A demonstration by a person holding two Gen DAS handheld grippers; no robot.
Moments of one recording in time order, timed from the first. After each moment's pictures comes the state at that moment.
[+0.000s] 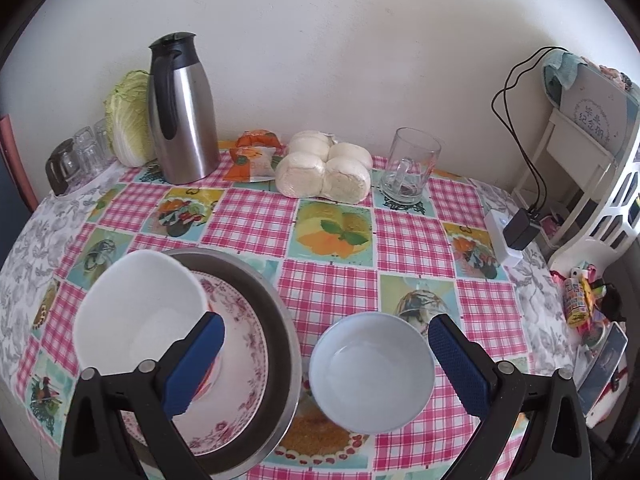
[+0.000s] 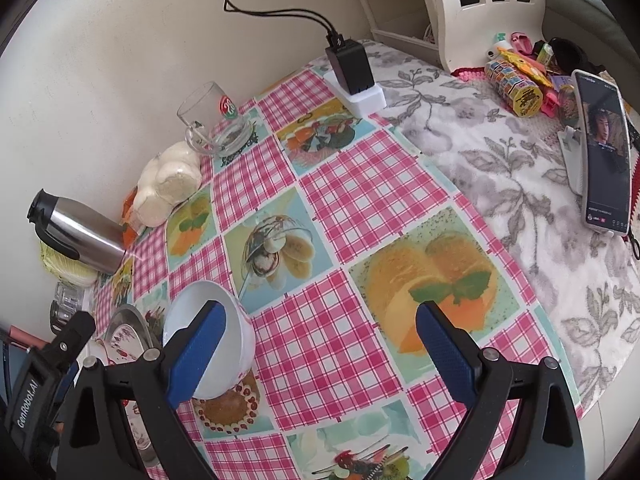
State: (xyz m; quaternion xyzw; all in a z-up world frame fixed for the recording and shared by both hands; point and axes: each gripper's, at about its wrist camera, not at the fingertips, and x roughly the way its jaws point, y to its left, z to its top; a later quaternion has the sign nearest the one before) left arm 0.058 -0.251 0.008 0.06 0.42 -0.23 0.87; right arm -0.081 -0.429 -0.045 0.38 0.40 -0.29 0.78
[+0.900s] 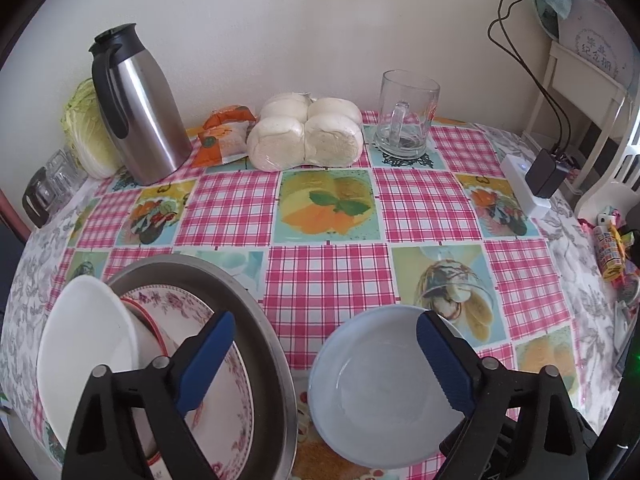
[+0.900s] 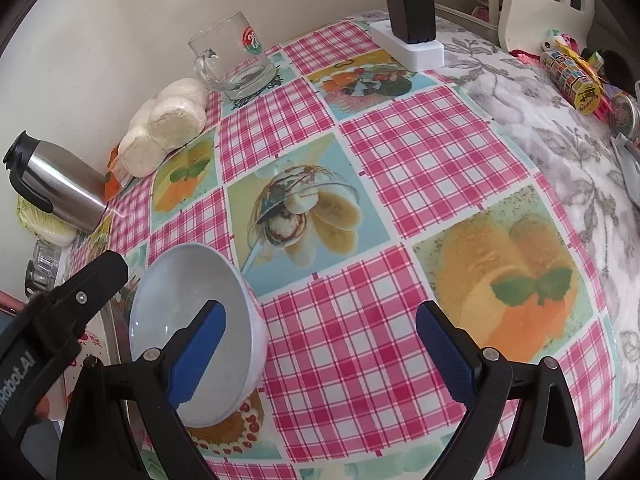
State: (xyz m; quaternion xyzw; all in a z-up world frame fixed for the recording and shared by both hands) left arm 0.086 -0.288 -0.040 0.15 0.45 -0.24 0.85; right arm -0.025 -0.405 -0.094 0.35 0.44 -0.27 0.78
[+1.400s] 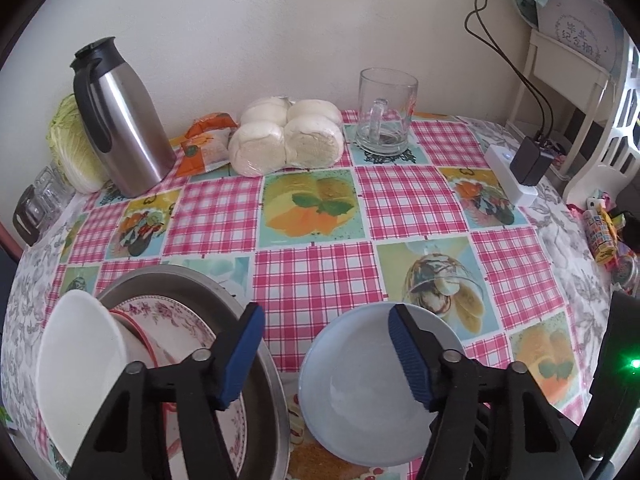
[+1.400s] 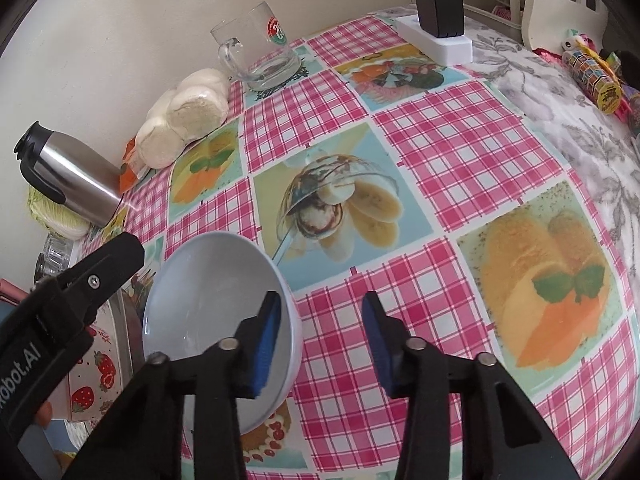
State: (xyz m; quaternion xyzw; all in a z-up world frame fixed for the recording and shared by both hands) left arm 0.081 -0.295 -0.041 0.16 0.45 -0.27 0.84; right arm -0.013 -0.394 -0.104 0.35 0.43 -0.24 0.79
